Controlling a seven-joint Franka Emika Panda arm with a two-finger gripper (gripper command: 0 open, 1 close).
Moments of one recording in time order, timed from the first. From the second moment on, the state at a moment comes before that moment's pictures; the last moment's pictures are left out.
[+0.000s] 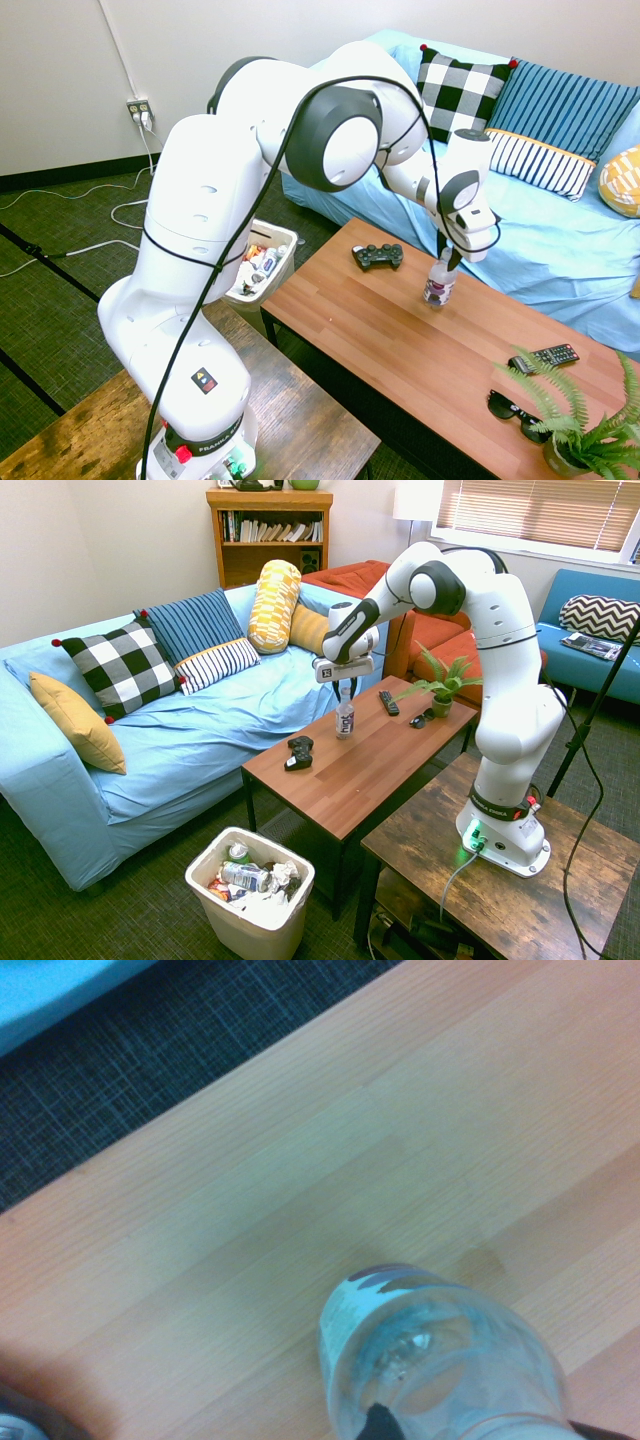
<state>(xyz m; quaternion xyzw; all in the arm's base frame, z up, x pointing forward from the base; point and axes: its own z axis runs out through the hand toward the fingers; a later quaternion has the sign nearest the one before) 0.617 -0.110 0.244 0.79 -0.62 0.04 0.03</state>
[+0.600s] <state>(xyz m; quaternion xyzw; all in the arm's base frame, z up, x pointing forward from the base) 0.586 -0.008 0.384 0.84 -0.54 0.08 -0.07</state>
